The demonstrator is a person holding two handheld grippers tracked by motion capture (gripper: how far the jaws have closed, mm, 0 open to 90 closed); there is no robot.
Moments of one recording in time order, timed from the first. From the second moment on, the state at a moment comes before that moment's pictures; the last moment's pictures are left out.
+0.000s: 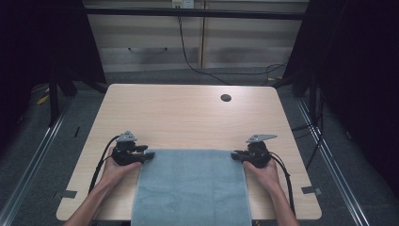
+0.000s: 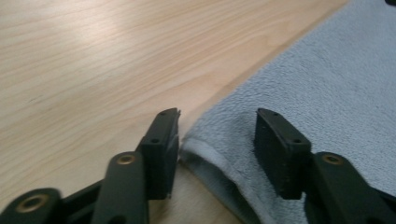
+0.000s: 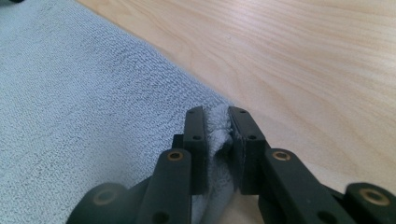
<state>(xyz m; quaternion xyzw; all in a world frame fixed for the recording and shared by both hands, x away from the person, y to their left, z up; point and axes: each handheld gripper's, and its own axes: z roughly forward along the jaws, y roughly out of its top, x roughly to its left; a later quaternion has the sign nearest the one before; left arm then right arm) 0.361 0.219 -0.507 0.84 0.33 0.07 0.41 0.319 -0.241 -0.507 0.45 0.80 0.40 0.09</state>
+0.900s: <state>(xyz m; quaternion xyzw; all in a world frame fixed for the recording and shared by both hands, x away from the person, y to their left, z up) 0.362 0.234 -0.461 0.80 0.34 0.06 0.49 0.315 -0.238 -0.451 0.42 0.76 0.48 0.12</state>
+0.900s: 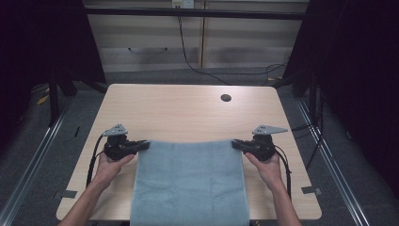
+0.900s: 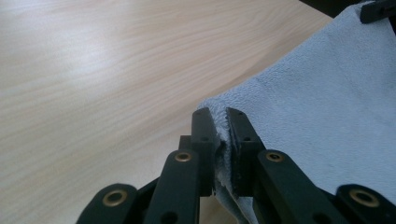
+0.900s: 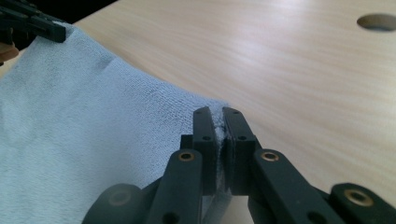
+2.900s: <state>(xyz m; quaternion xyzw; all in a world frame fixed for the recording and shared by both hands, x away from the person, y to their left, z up) 0.265 0.261 -0.463 0.82 0.27 0.06 0.51 0.223 -0.238 -0.467 0.37 0.80 0.47 0.09</state>
